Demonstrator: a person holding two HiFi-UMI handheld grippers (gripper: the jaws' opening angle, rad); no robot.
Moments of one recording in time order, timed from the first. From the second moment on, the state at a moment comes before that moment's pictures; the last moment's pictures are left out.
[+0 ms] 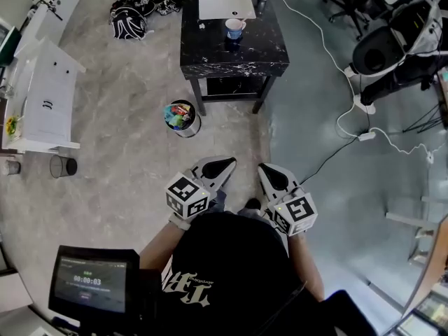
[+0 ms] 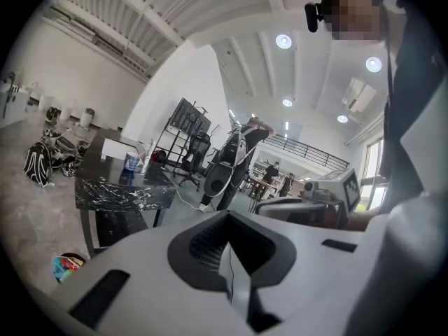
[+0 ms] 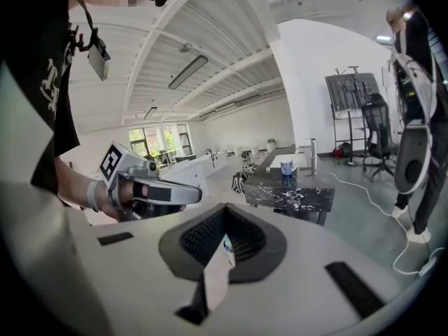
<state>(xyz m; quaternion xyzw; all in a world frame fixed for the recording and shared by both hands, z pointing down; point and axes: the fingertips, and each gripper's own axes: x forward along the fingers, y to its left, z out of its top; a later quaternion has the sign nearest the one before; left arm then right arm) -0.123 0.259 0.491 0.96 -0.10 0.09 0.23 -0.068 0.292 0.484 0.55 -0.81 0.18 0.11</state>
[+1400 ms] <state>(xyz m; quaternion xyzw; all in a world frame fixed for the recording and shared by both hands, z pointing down) -0.204 0.128 0.498 0.94 -0.19 0.09 0.25 -0.164 0.159 0.495 0.45 -0.87 0.19 0.12</state>
